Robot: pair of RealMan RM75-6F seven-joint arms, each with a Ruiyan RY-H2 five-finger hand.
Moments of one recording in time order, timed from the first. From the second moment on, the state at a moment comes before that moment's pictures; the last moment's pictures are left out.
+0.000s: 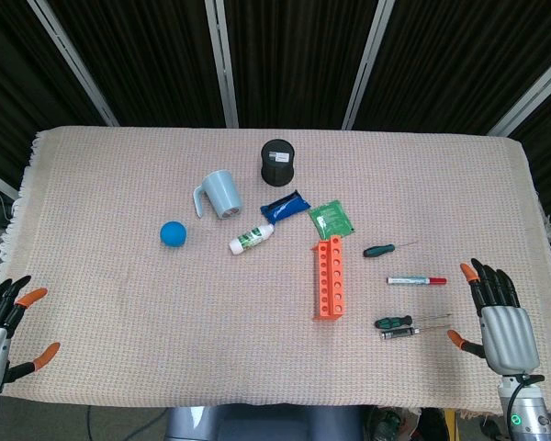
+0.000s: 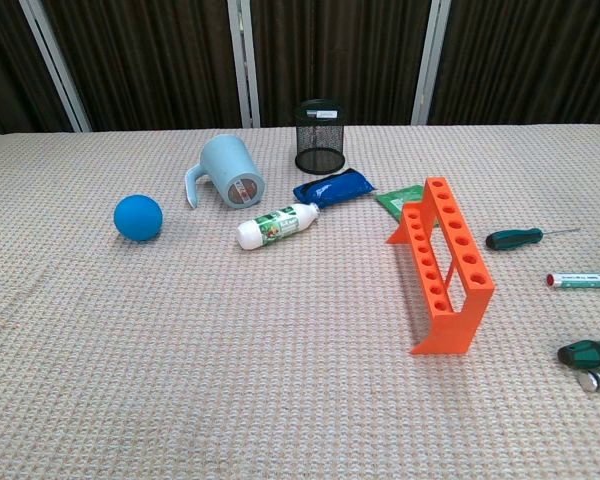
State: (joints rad) left arm 0.04 -1.09 0.03 -1.83 1.65 1.63 0.07; right arm 0.07 -1.18 0.07 -1.75 -1.52 1.50 -0.15
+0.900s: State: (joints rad) left arm -0.03 -1.12 0.00 -1.85 1.64 1.55 0.08; right arm 0.07 -1.20 0.08 -1.75 -1.46 1.49 -0.18
